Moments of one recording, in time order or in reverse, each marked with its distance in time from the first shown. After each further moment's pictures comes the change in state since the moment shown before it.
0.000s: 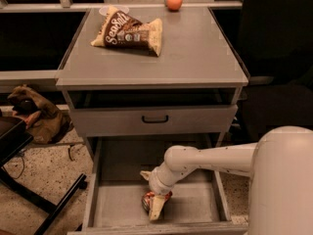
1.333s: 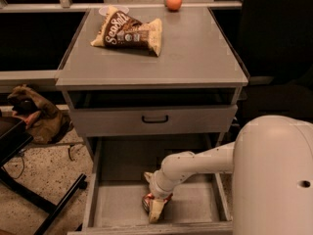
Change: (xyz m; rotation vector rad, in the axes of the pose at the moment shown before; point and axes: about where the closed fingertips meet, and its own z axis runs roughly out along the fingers) arm 0.019 -0.004 0.016 0.085 0.105 0.043
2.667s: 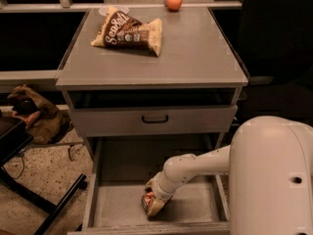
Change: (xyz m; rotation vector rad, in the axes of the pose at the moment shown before) arm 0.018 0.000 0.010 0.006 0.008 0.043
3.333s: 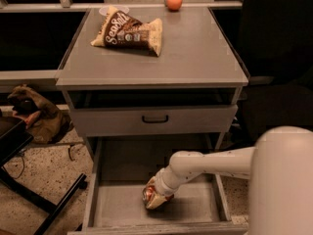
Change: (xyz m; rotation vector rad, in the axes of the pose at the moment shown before) arm -0.005 -0.005 -0.015 -0.007 -0.071 0.018
